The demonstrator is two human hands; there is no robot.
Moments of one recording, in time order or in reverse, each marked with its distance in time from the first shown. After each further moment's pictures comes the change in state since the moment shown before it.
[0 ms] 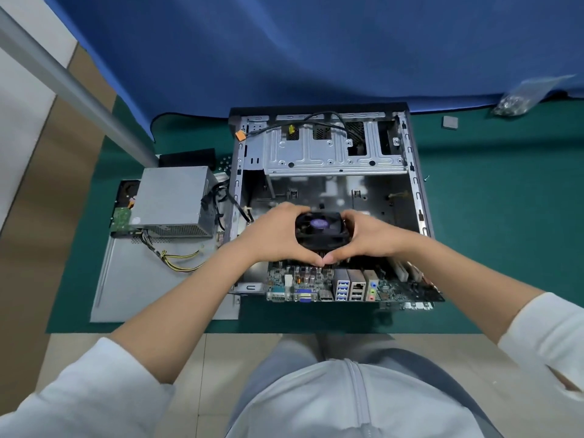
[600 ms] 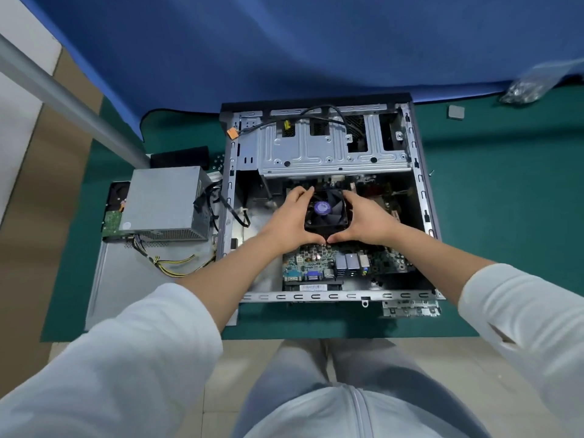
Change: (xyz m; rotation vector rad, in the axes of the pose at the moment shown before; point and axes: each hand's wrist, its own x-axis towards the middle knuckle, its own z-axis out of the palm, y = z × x) left_hand 0.058 -0.014 0.032 -0.028 0.046 -0.074; right_hand 0.053 0.026 -0.009 -0.197 0.292 -0.164
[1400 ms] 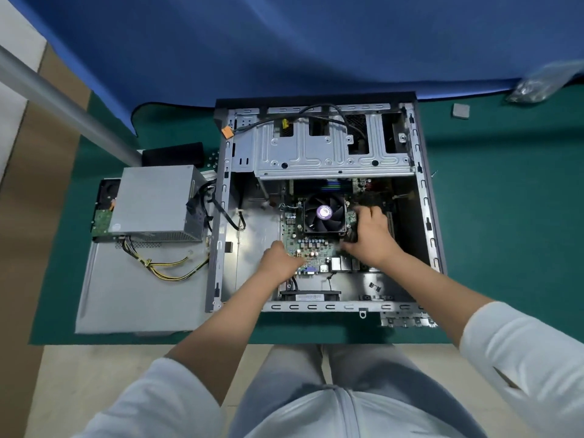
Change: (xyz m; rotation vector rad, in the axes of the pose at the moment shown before) left_hand -0.020 -0.025 0.054 -0.445 -0.079 -0.638; right_hand -0.011 0.024 0.022 -0.203 0.105 0.251
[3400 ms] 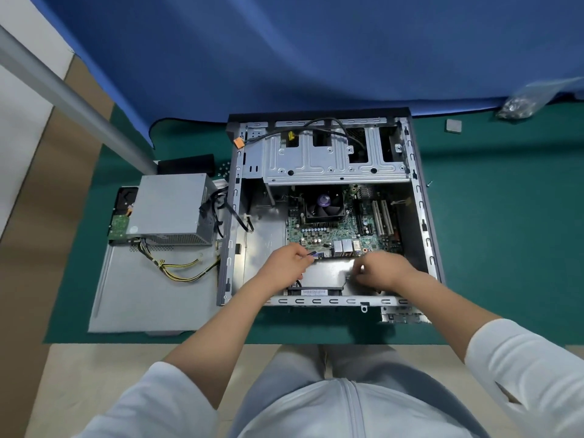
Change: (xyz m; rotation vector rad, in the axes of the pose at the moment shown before) left_hand -0.031 0.000 -0.014 0.011 -0.066 0.310; right_hand -0.035 0.016 -0.003 -0.395 -0.358 -0.130
